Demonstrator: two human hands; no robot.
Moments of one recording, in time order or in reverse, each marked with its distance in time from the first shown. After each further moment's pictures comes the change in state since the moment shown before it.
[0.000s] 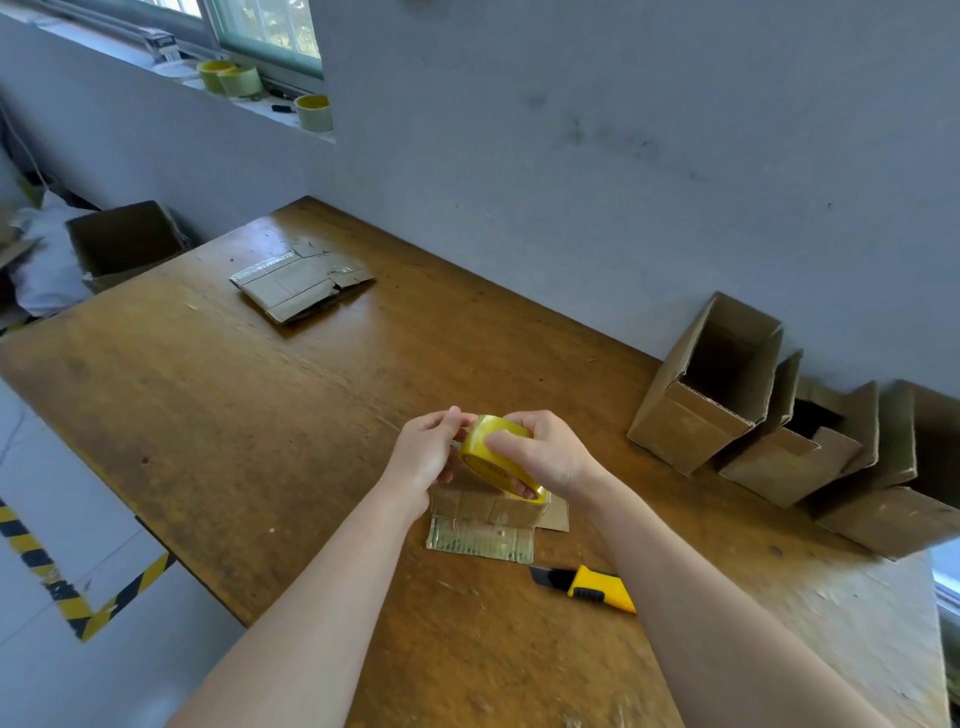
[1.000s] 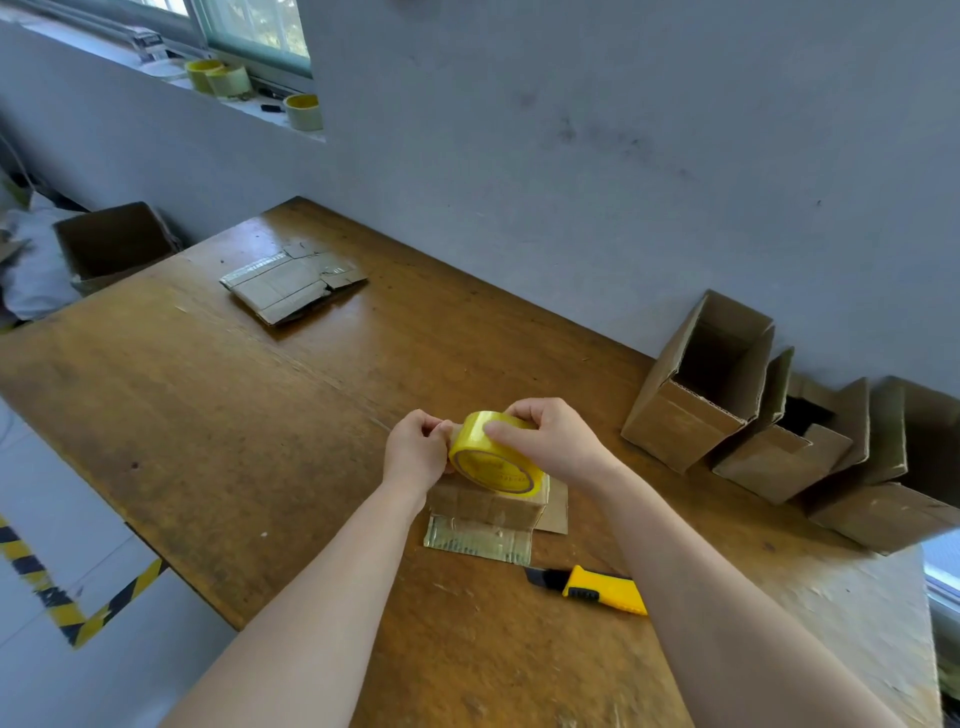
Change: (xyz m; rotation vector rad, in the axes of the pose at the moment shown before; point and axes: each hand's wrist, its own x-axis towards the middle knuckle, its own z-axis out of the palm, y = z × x) left_hand 0.037 -0.027 0.005 0.161 0.215 0.084; right_hand 0.001 -0.003 -0.018 -0.152 0.101 -0.047
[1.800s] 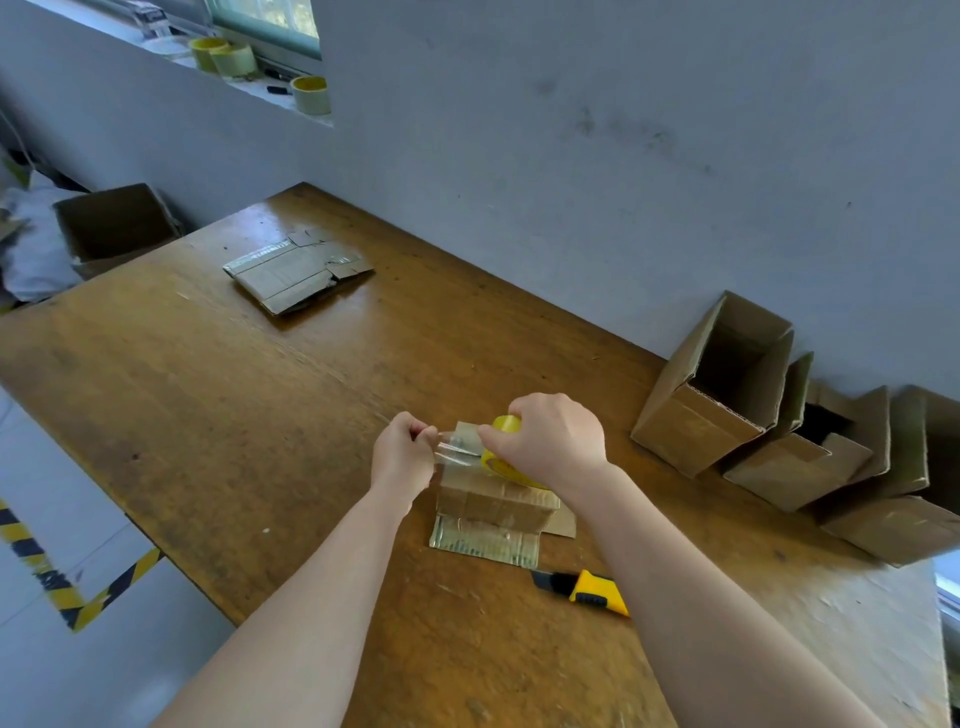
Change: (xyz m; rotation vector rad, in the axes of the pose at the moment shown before) left_hand 0.015 -0.020 -0.015 0.154 0.039 -0.017; right_hand 0.014 -0.017 0.018 -0.658 0.170 -0.011
